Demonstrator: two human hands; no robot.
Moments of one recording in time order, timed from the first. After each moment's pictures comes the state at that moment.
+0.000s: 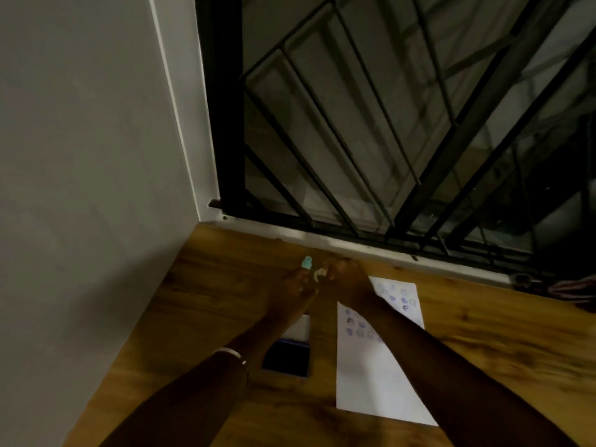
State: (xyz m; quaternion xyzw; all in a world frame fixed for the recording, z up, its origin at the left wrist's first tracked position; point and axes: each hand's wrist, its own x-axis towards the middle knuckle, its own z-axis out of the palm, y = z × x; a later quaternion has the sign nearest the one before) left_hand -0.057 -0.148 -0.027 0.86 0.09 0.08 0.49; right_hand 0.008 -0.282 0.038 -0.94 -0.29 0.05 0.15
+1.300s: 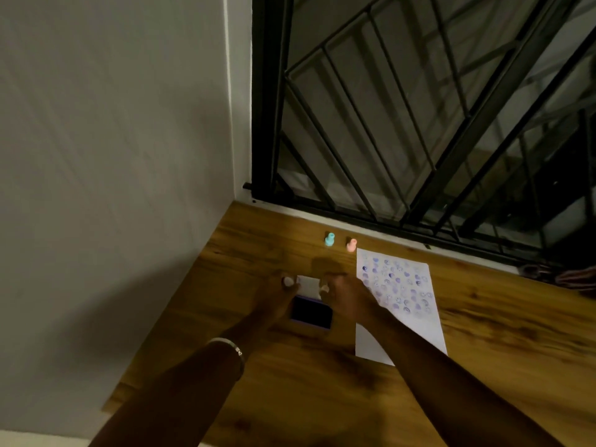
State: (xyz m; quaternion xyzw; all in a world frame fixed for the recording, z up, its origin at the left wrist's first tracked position) left_hand -0.169 -0.102 -0.035 0.84 0.21 0.05 0.51; right_hand -0.106 -0.273 0.014 -0.92 -0.33 0.10 0.19
